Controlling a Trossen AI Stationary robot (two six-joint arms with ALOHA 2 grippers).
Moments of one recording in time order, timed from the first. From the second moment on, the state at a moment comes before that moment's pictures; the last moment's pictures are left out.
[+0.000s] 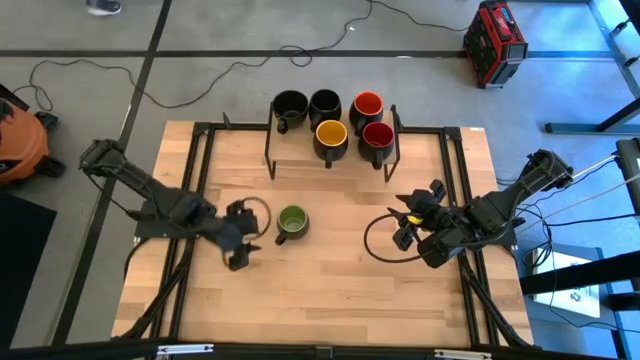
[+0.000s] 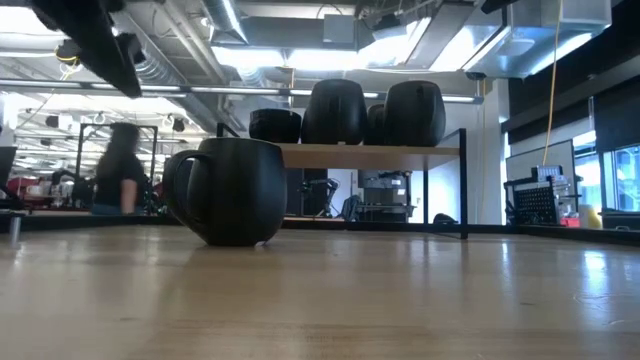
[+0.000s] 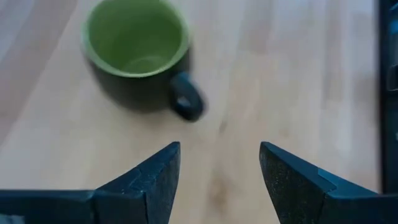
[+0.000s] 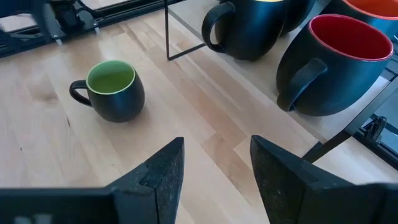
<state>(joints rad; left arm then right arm) -0.48 1.08 0.83 -0.71 -0.29 -0.68 0.58 1.28 1.29 -1.15 0.89 1.01</state>
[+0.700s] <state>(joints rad) -0.63 1.48 0.81 -0.47 -0.72 -1.18 0.58 1.28 1.29 -1.26 0.84 0.86</state>
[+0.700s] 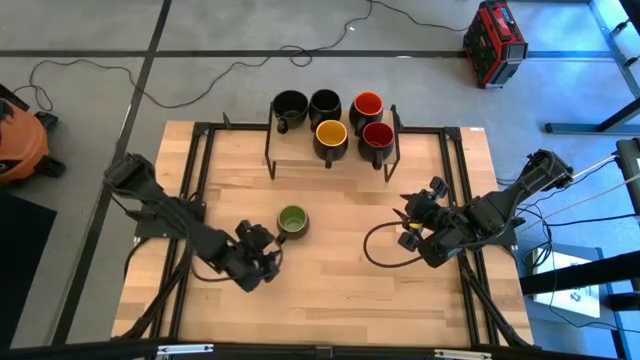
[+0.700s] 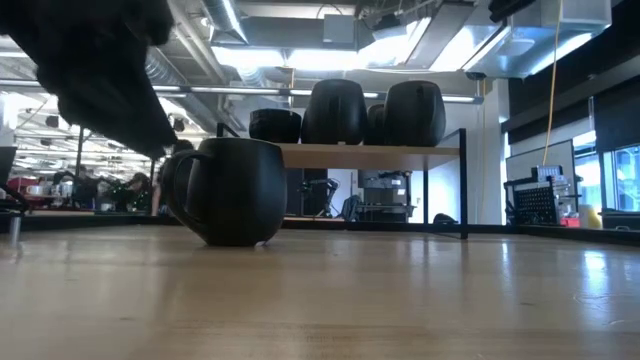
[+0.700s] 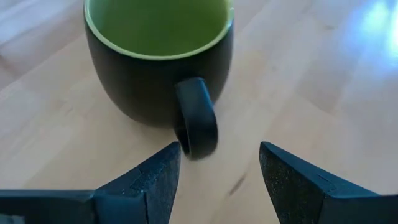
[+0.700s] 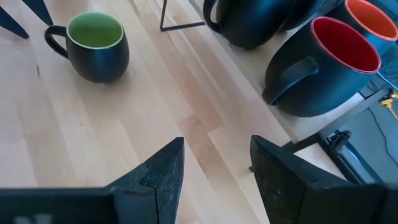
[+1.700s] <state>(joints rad) -0.51 1.57 0.89 -0.40 -0.70 -1.11 0.58 1.28 1.29 -1.26 0.85 0.84</state>
